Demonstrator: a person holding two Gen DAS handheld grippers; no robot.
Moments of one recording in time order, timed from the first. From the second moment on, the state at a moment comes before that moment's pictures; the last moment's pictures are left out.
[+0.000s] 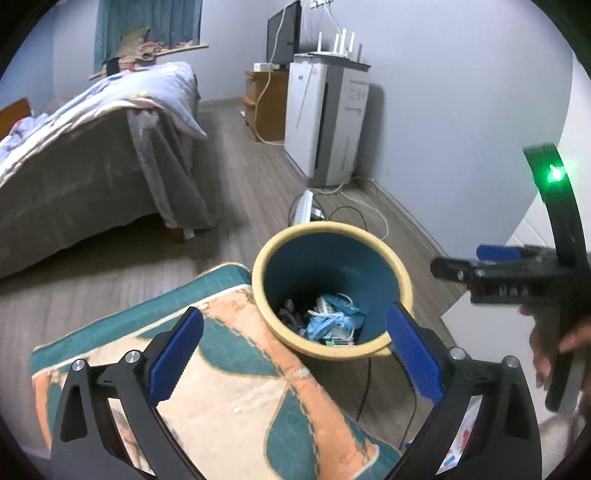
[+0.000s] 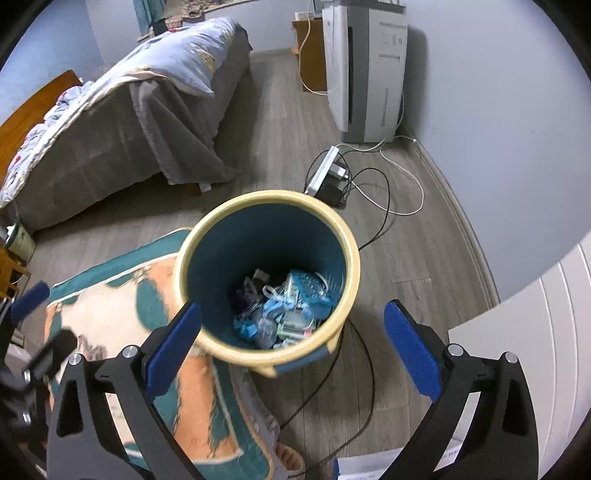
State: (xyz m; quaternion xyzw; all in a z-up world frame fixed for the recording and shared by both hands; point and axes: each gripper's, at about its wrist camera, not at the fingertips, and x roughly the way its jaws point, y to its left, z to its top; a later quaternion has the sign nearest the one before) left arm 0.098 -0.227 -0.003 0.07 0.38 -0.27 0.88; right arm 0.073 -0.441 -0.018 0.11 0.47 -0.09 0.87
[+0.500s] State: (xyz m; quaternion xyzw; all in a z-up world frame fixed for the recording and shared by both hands) left arm 0.076 -0.227 -0.005 0.10 0.37 -0.25 0.89; right arm 0.033 -0.433 -0.007 0.07 0.43 -0.12 0.89
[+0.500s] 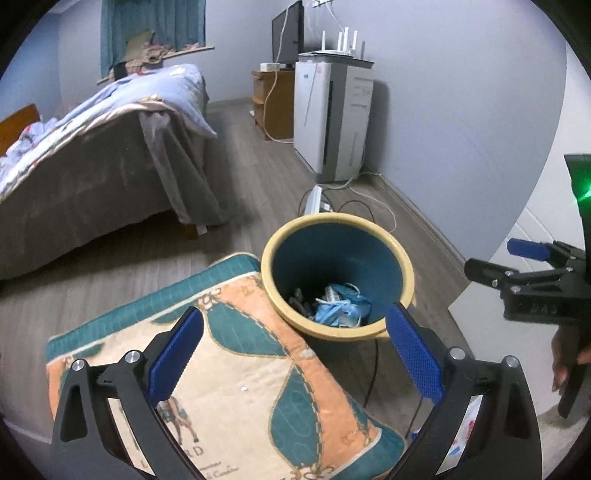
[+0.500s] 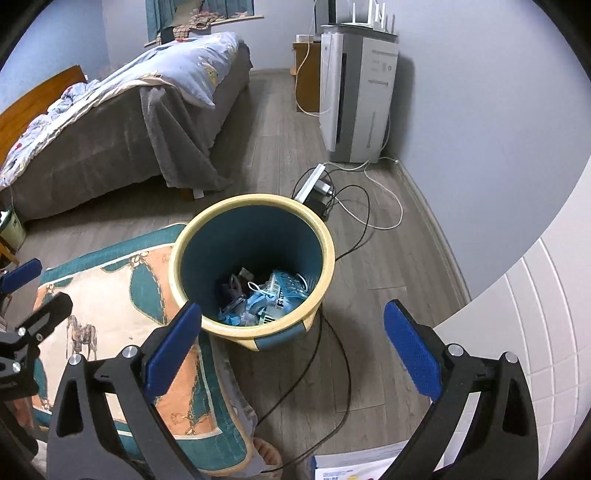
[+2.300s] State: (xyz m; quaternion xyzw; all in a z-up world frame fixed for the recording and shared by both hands) left arm 0.086 -0.225 -0.004 0.11 0.38 -0.24 0.89; right arm 0.039 -0.422 -0.007 0.05 0.43 -0.12 0.89
